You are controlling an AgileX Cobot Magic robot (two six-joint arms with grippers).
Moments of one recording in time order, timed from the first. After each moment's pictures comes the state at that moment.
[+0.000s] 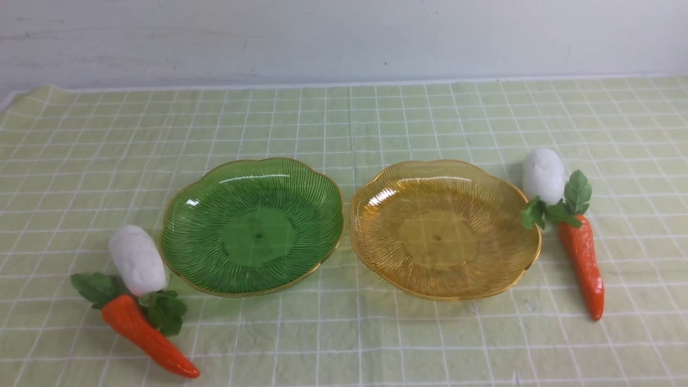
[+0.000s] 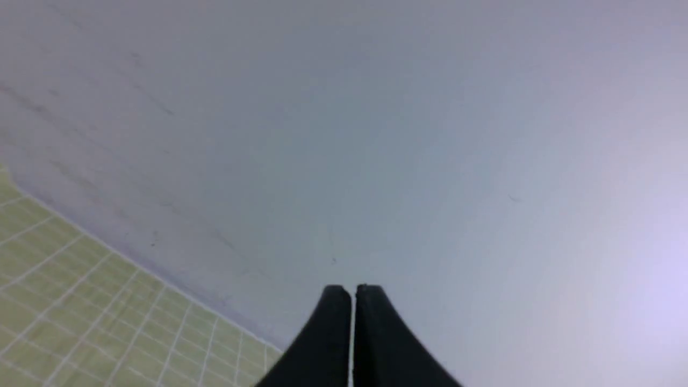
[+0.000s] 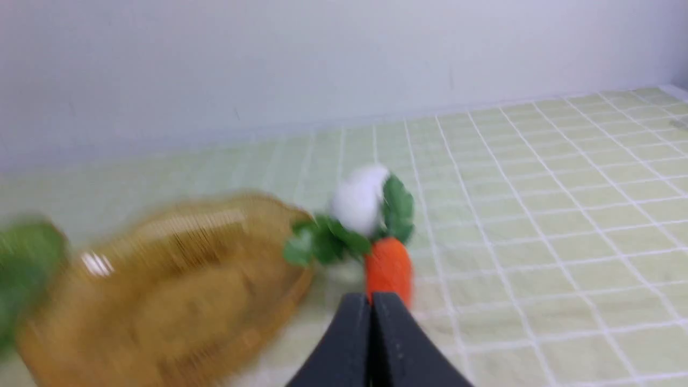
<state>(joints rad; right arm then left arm) -0.02 -0.01 0.03 0.35 0.20 -0.09 -0.02 0.00 -0.19 -0.52 0.00 -0.12</state>
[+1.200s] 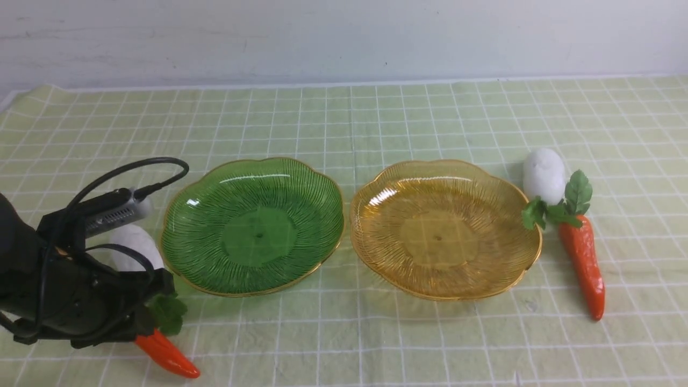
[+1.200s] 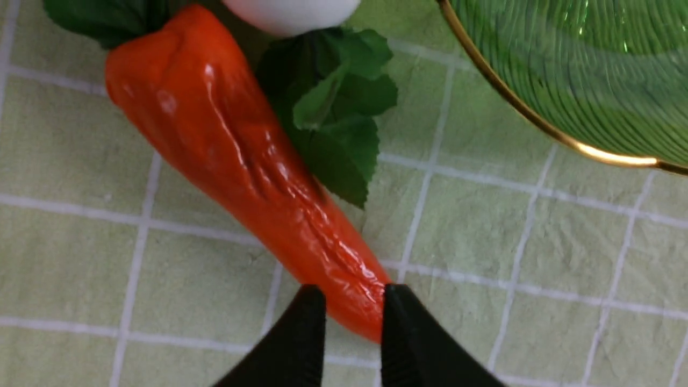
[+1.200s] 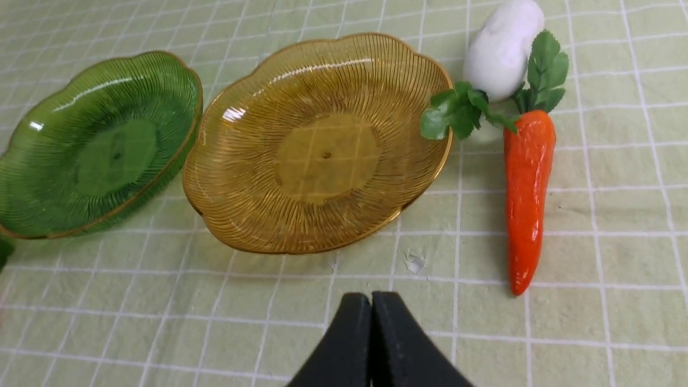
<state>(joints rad) -0.02 0.61 -0.62 0.46 0.85 -0.23 -0.02 1.41 -0.74 -0.27 0.67 -0.12</state>
